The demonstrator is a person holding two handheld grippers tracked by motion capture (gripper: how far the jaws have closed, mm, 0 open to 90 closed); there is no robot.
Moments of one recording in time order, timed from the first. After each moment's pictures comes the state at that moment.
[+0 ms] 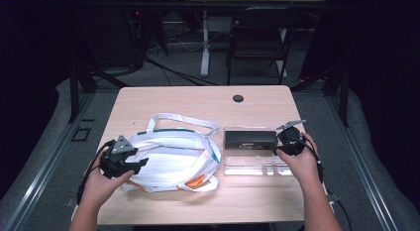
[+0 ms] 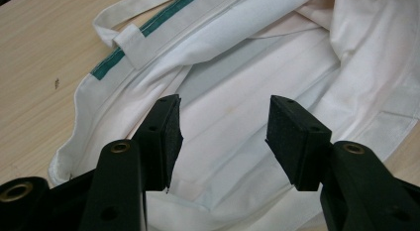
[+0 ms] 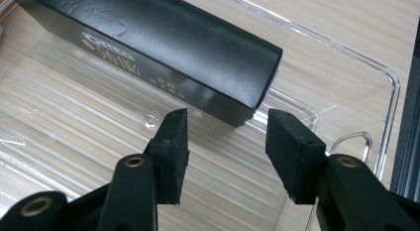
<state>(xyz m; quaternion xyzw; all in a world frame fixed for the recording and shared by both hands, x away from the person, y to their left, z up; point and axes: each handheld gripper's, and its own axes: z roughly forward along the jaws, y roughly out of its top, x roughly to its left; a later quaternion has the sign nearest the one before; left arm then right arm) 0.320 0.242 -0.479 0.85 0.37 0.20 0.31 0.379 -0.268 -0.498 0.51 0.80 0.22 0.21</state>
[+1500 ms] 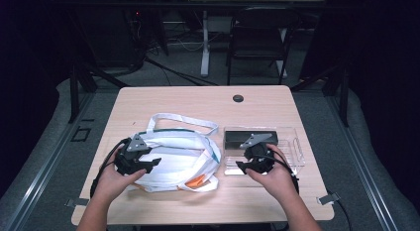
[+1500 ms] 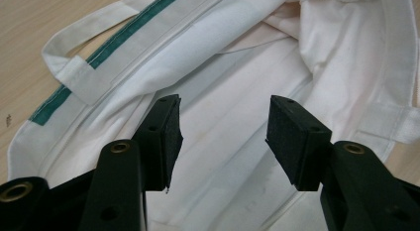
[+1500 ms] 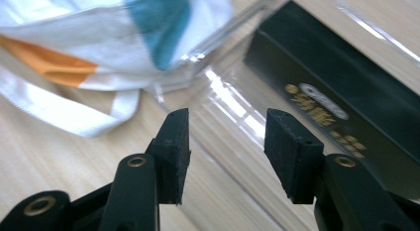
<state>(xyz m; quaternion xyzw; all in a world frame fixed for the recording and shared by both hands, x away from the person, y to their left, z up) 0.333 0.211 -0.487 0.87 0.33 0.18 0.32 0.327 -0.169 -0.482 0.37 0.87 0.28 0.16</state>
